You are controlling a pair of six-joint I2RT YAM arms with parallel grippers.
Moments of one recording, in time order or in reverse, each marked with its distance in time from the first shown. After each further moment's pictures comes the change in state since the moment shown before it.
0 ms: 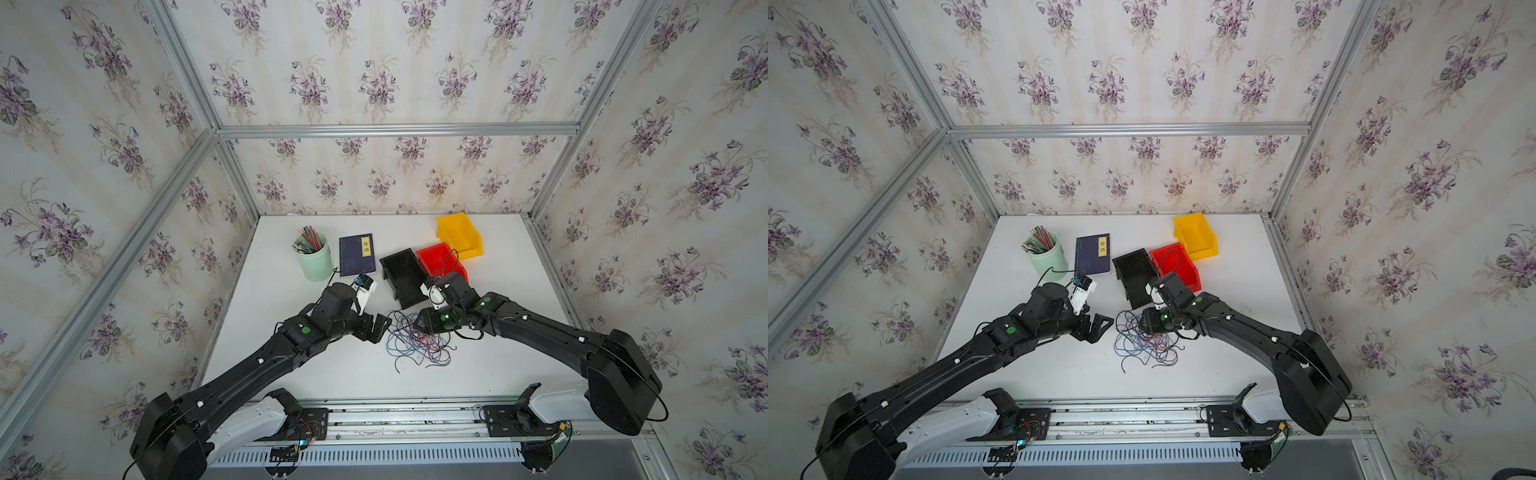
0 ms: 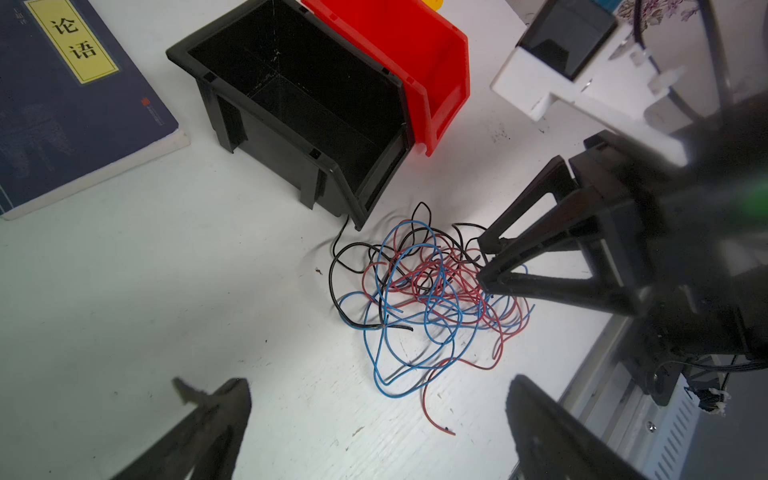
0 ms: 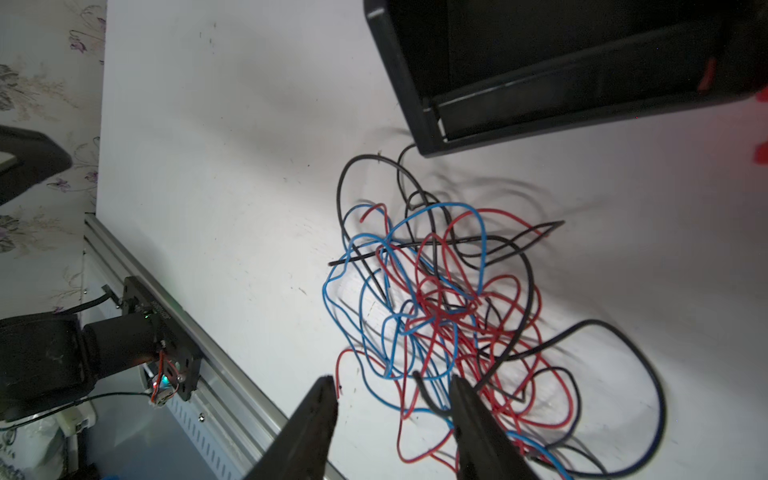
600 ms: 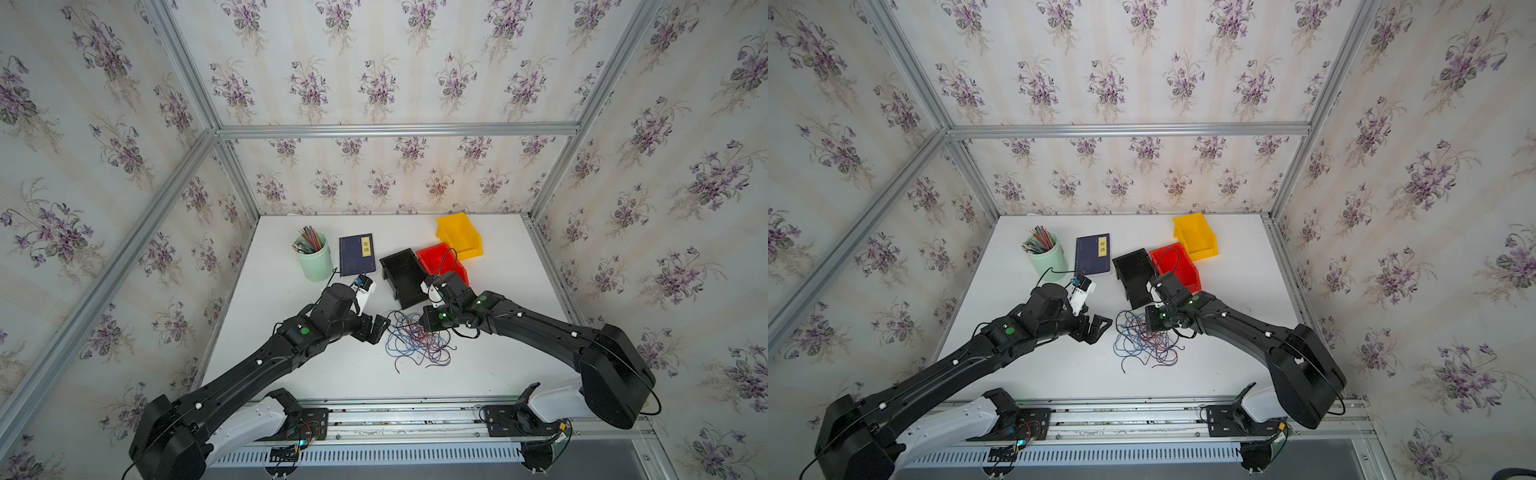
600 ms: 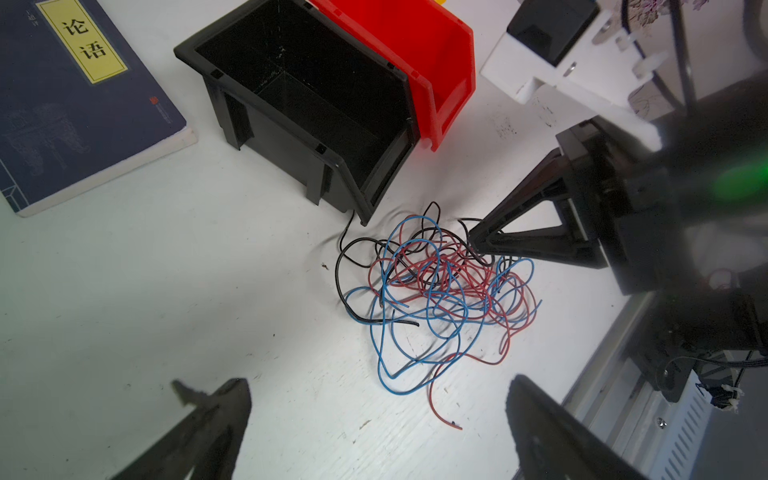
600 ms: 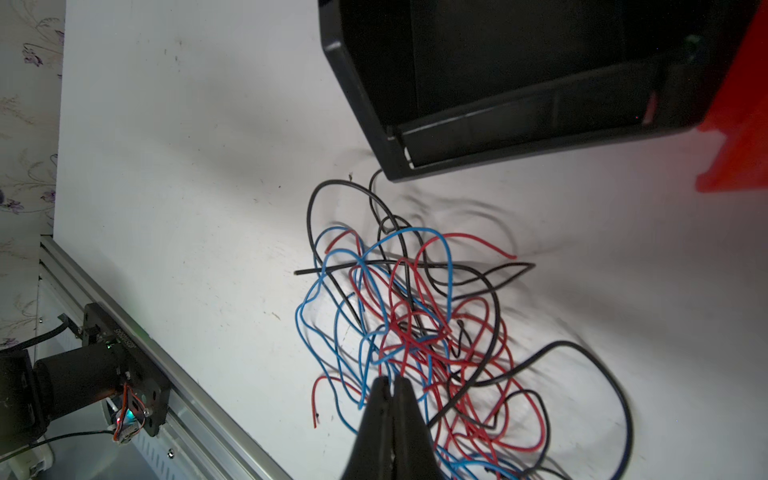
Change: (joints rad) left arm 0.000 -0.013 0.000 -0.017 -0.015 0.015; right arm 0.005 0.028 0.015 0.016 0.076 -0.004
